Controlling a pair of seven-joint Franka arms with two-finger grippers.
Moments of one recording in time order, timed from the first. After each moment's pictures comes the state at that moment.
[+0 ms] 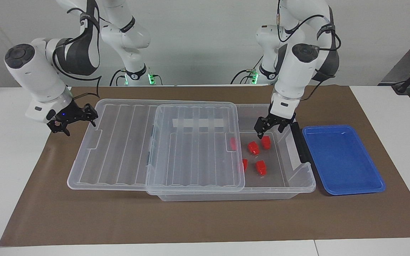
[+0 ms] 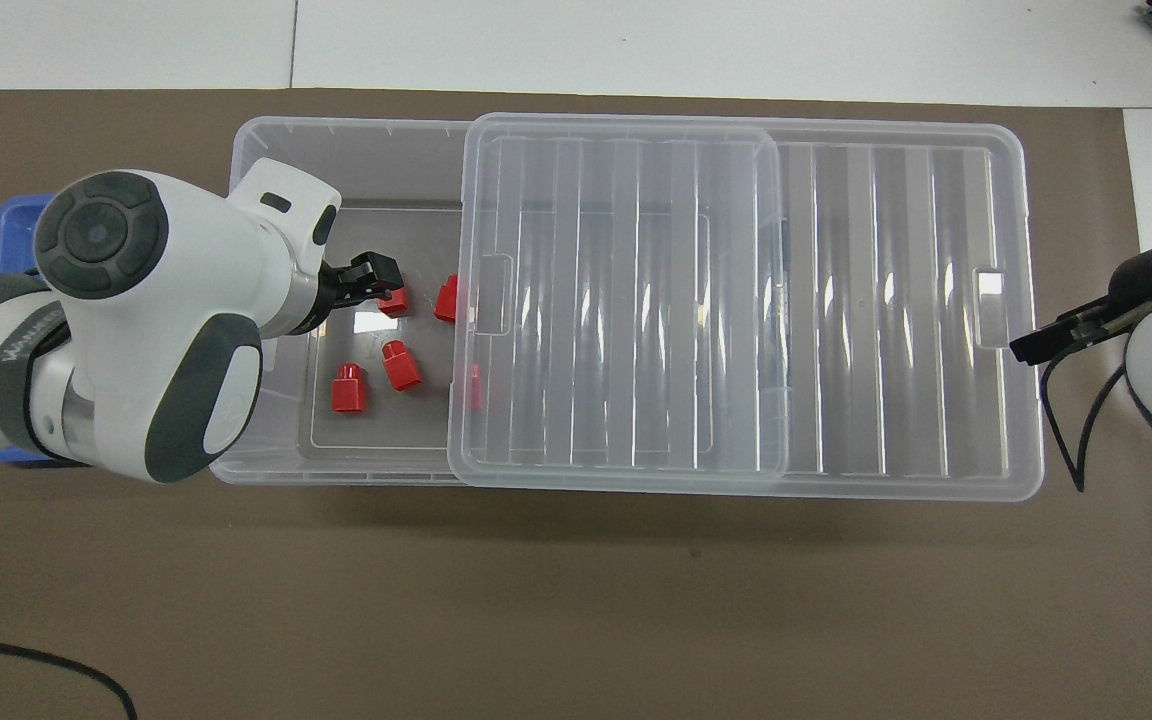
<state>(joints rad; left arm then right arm) -0.31 0.12 -0.05 -1.89 -0.01 2.15 -0.62 -0.17 0.07 0.06 -1.79 -0.02 1.81 -0.46</state>
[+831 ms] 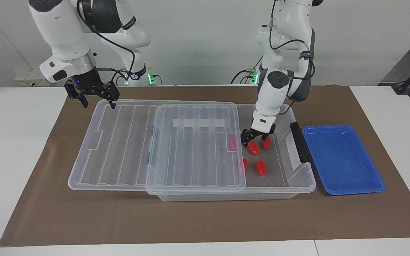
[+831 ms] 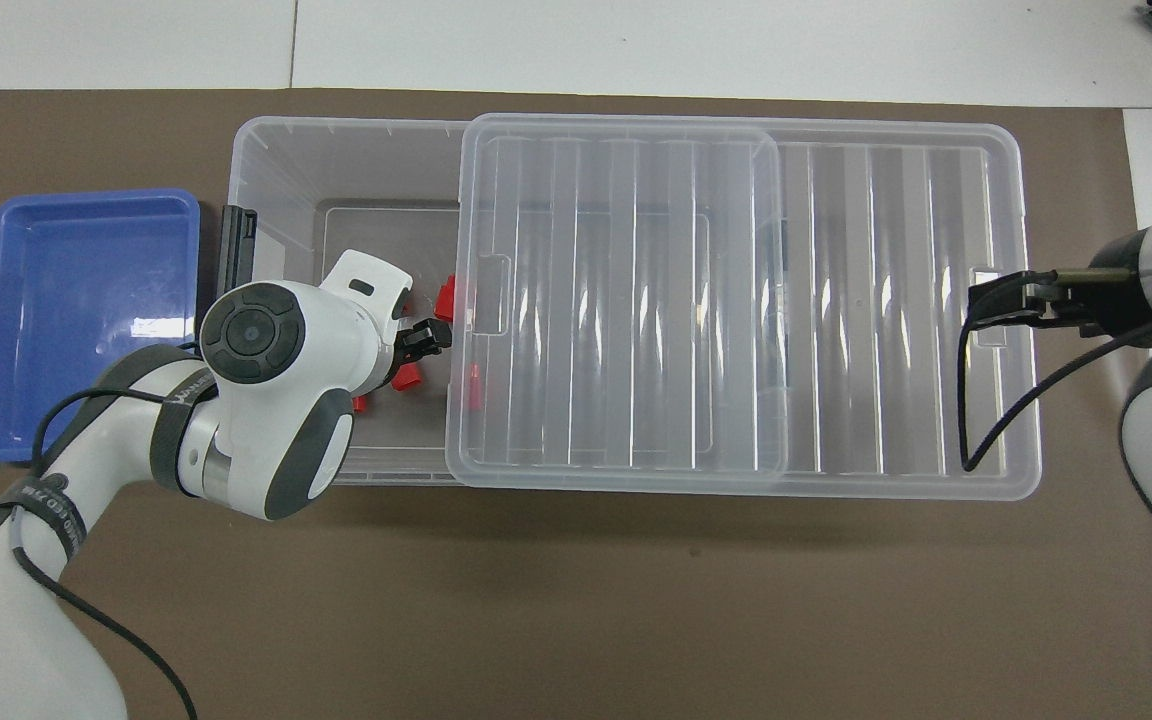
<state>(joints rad) -0.38 0.19 -0.05 -2.08 -0.01 2.39 -0.70 0.00 -0.02 0.07 -1.65 -0.02 1.67 0.16</state>
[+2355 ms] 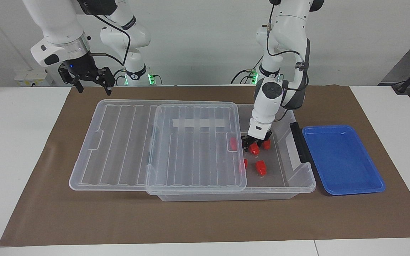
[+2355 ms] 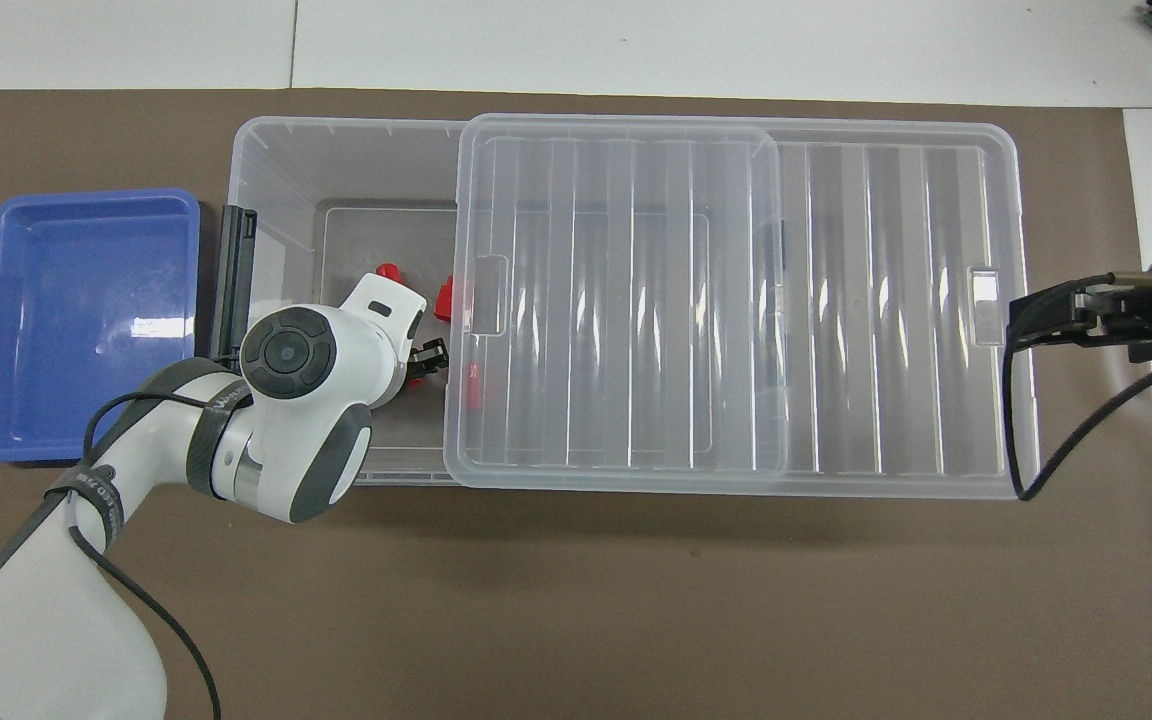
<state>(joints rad) -0.38 0.24 -0.05 -2.13 0.02 2.48 -0.70 -0.01 -0.02 0.06 -1.56 -0.03 1.50 0.17</state>
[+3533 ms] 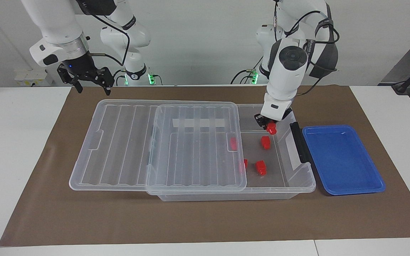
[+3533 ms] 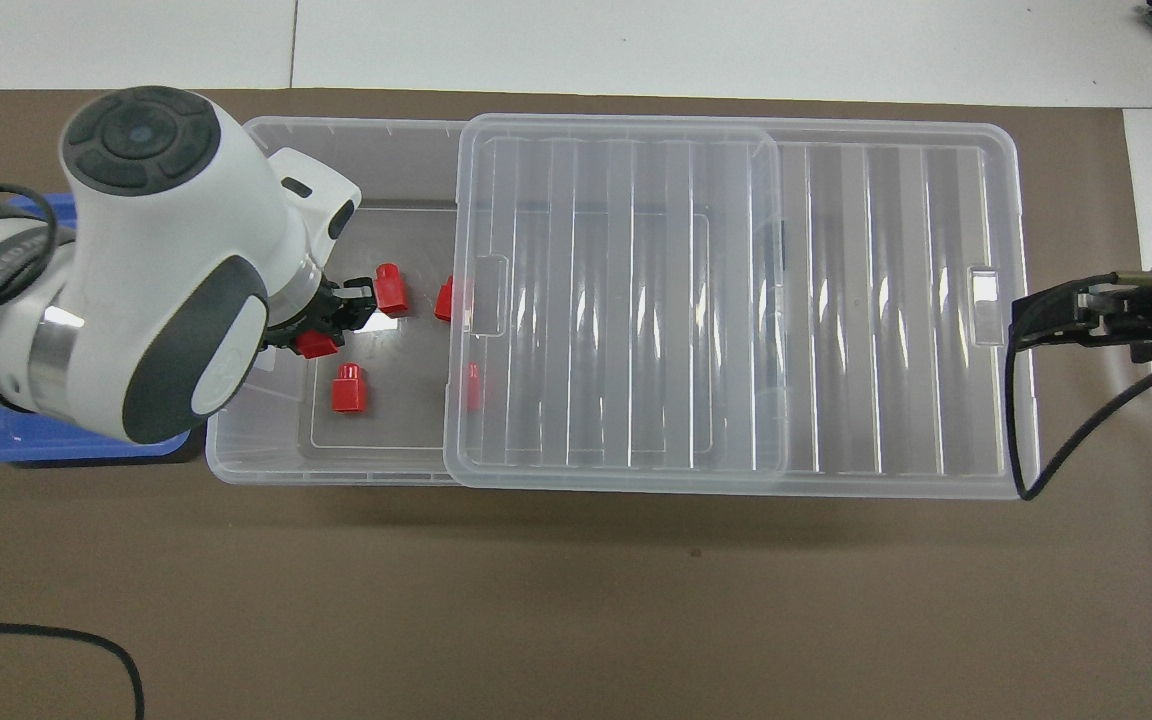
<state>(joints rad) -0.35 0.18 -0.02 -1.60 0.06 1.66 -0.54 -0.01 -0.02 0.06 -1.56 -0.03 1.50 0.17</state>
